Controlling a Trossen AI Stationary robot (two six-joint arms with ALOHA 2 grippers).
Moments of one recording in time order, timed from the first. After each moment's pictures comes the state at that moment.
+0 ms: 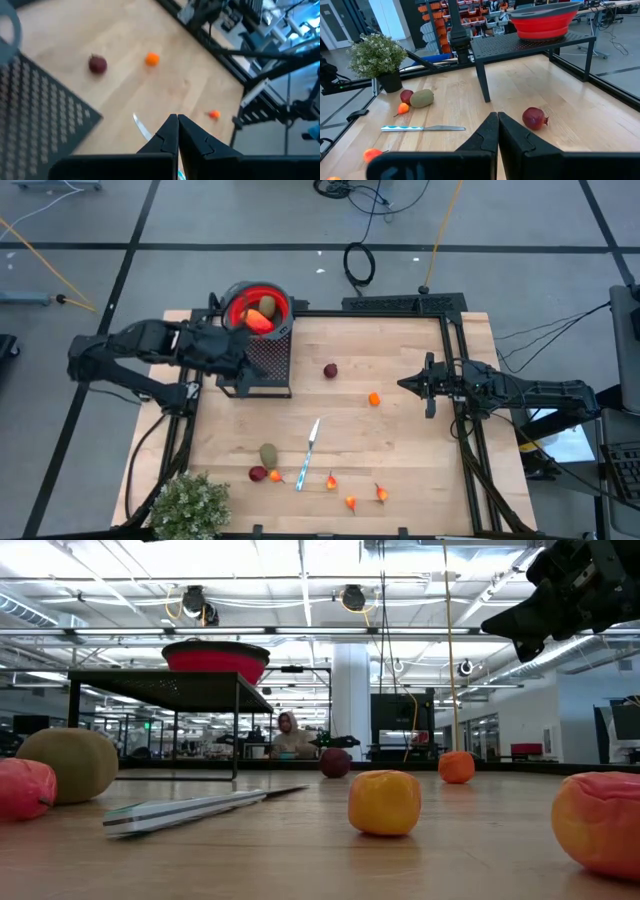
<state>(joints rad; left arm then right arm) -0.05 1.13 1.41 -0.93 -0.06 -0.76 -0.08 0.29 0.21 -0.05 0.00 0.17</state>
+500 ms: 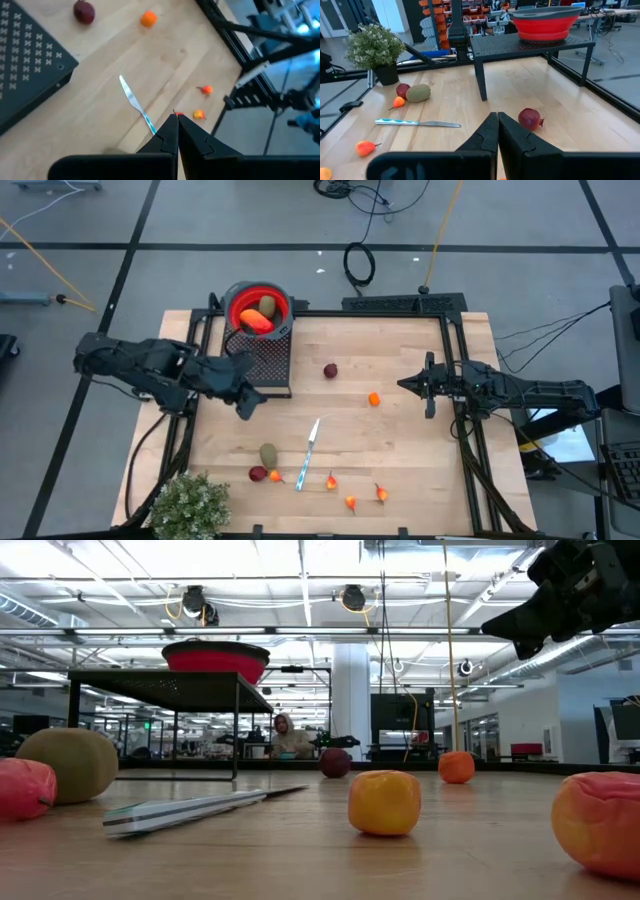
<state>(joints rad) -0.25 1.19 1.41 -0.99 -0.13 -1.06 -0.08 0.29 0.21 -0.05 0.00 0.10</state>
